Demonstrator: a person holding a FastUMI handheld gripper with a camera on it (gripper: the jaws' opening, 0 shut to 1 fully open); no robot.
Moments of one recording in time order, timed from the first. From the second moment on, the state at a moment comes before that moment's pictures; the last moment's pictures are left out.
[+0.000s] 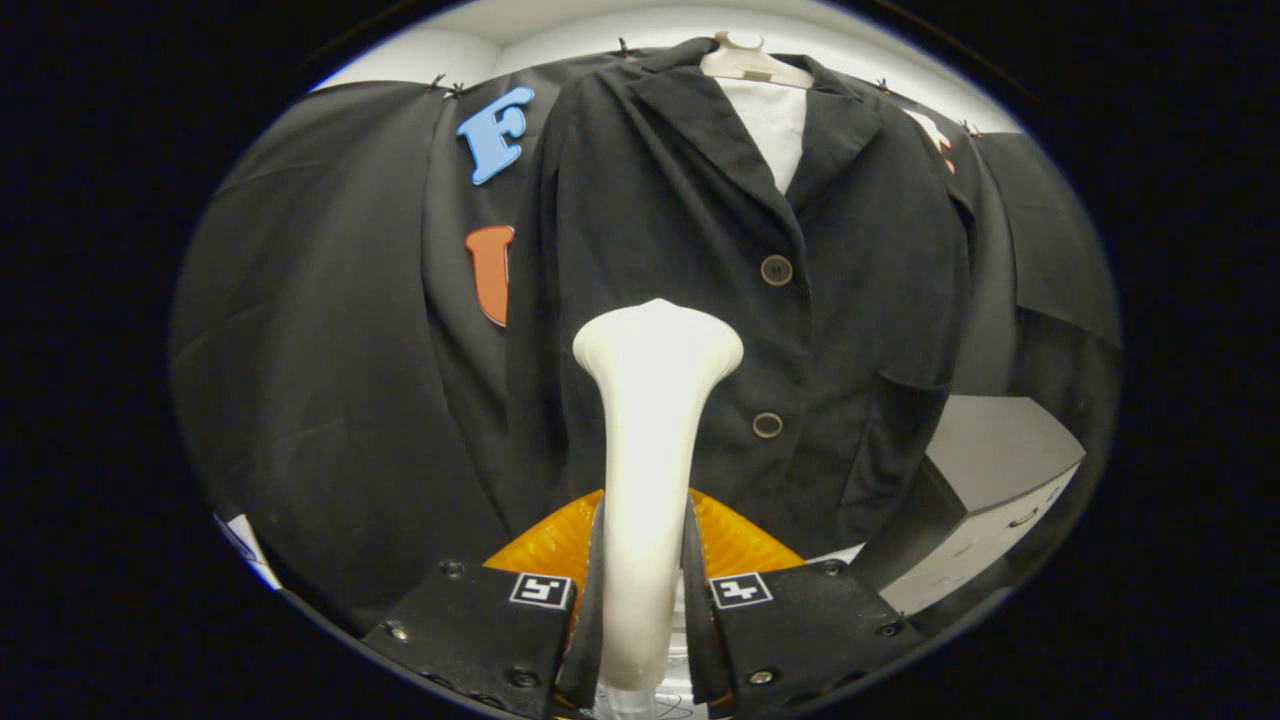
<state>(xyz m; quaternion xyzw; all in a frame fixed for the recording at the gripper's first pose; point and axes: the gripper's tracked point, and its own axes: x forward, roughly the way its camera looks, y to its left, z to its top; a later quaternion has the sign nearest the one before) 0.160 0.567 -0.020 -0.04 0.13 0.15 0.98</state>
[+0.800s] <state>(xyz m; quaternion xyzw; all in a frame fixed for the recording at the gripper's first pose) 0.154 0.547 -0.150 -0.08 0.22 0.17 0.96</state>
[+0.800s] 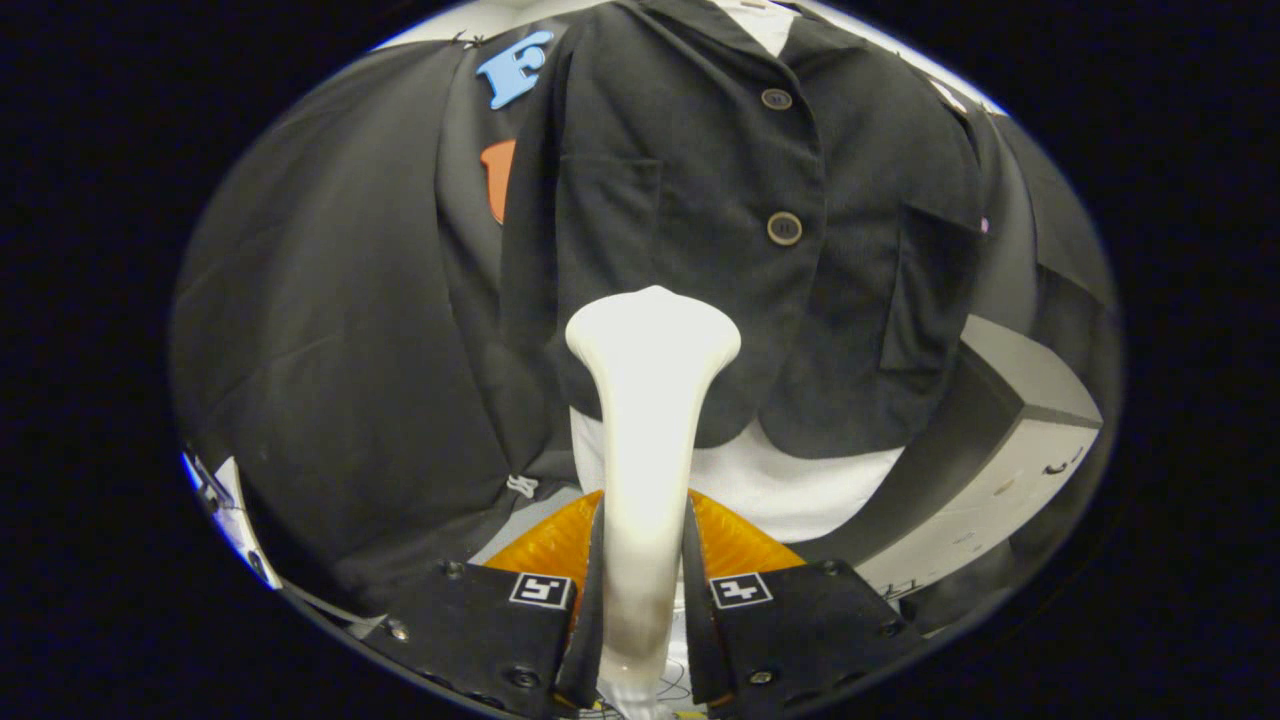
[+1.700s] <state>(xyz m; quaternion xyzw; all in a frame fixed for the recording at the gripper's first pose) 0.121 0.505 -0.104 -0.07 0.19 0.19 0.96</state>
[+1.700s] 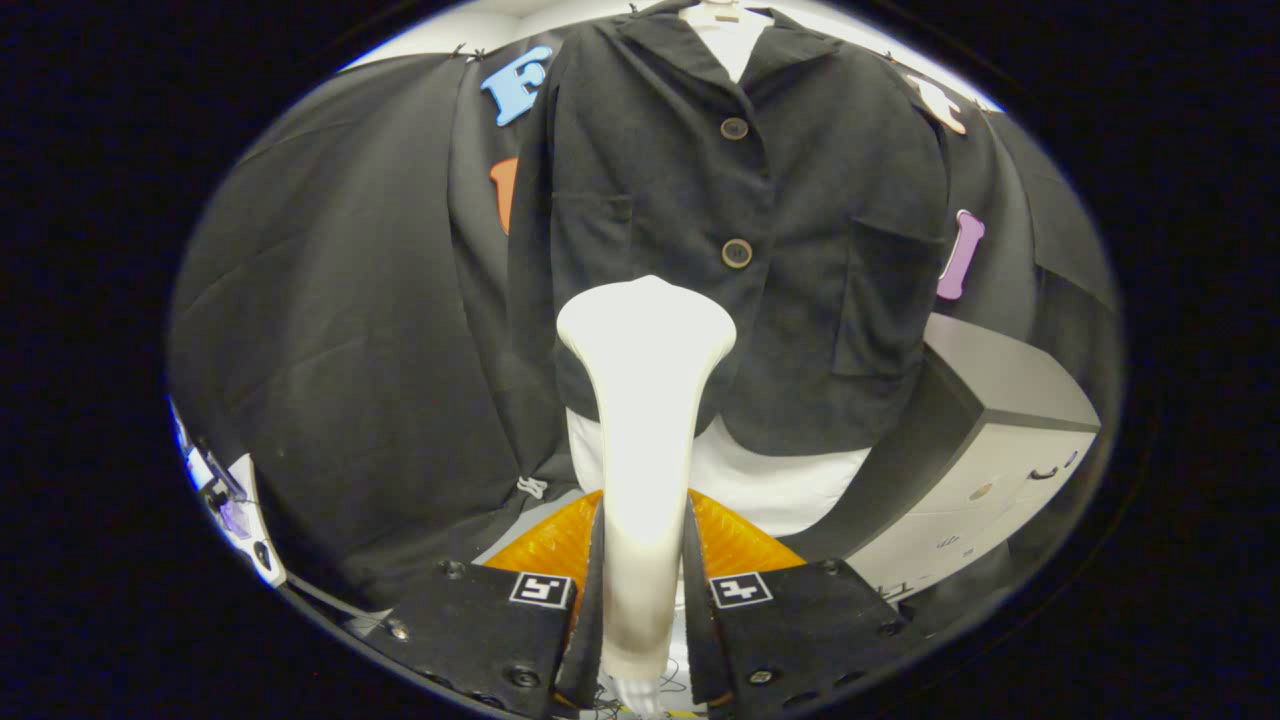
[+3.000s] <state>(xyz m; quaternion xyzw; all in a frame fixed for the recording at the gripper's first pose) 0.068 0.156 0.021 0.01 0.10 0.13 0.99</state>
